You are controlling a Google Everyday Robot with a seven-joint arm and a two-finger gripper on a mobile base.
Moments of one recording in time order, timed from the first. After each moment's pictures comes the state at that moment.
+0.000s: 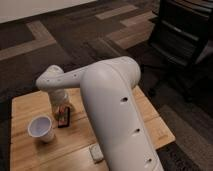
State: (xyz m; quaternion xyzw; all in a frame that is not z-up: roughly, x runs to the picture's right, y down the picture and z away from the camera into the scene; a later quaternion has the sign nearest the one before) arm -0.252 0.125 0.837 -0.27 0.20 0.54 0.77
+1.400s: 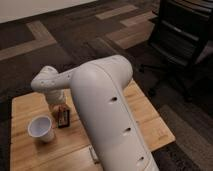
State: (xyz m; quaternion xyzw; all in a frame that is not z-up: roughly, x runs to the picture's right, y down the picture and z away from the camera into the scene) arm -0.260 0.124 0.838 -0.22 0.22 0.62 0.72
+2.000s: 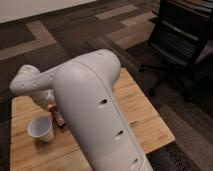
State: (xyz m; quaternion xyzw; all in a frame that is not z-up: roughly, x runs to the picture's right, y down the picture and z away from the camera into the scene) arm -0.321 0.106 0.759 -0.18 0.18 0.48 0.84
